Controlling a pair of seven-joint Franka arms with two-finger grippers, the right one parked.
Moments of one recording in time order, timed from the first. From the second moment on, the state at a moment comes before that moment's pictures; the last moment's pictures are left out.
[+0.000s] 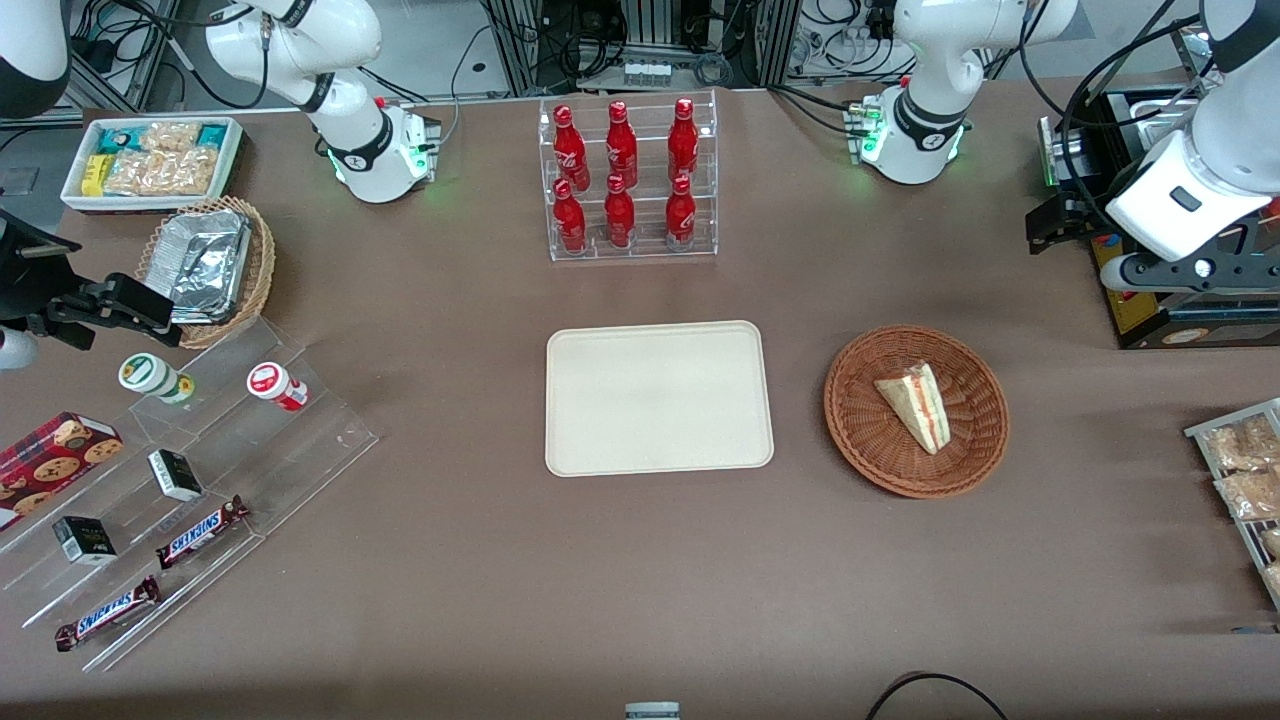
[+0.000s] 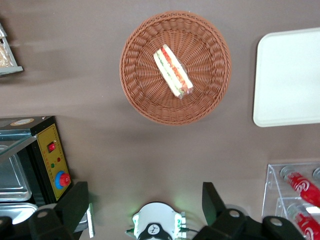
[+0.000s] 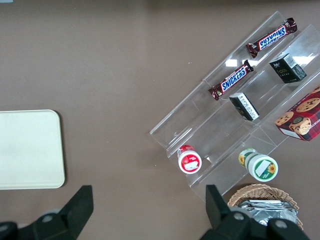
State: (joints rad) arm -0.03 0.00 -0.11 -1.54 0.03 1.35 -0.09
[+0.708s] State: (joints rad) arm -0.04 0.09 -0.11 -1.72 0.01 1.60 -0.11
